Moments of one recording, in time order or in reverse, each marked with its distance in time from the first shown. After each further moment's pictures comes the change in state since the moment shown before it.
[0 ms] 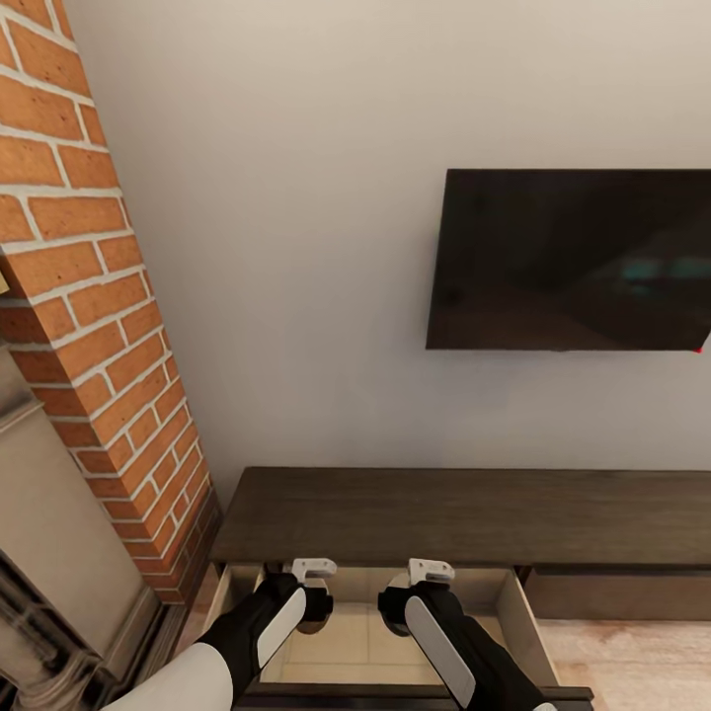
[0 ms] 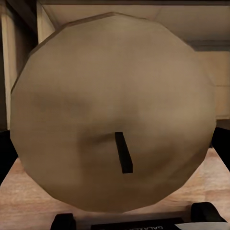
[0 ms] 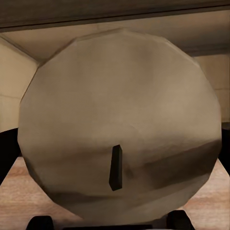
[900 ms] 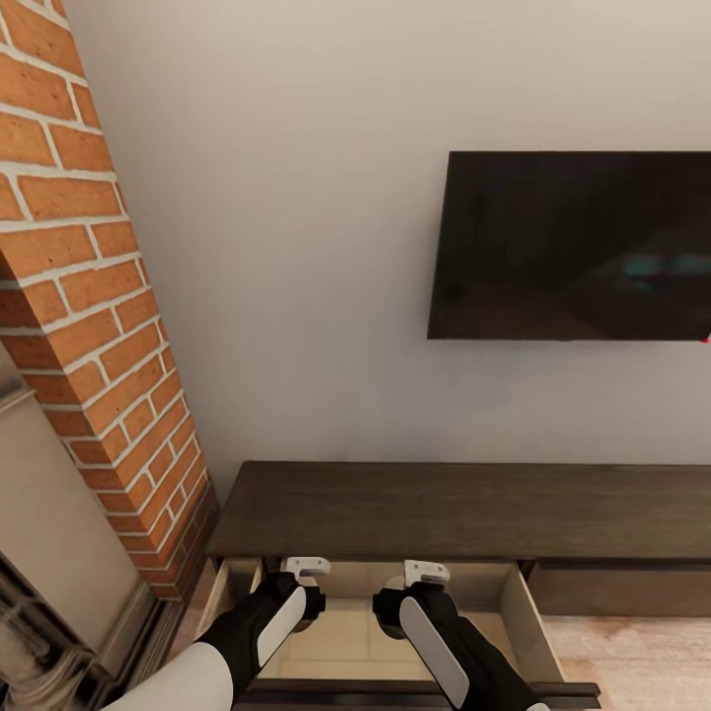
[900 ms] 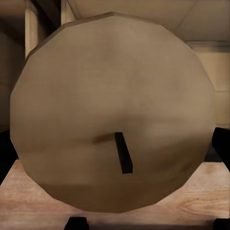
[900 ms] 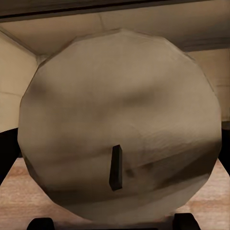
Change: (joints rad) left arm 0.000 -0.001 0.005 -0.005 0.003 -0.001 0.101; right arm -0.001 0.020 0.000 0.013 -0.001 -0.001 -0.004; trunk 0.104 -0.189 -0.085
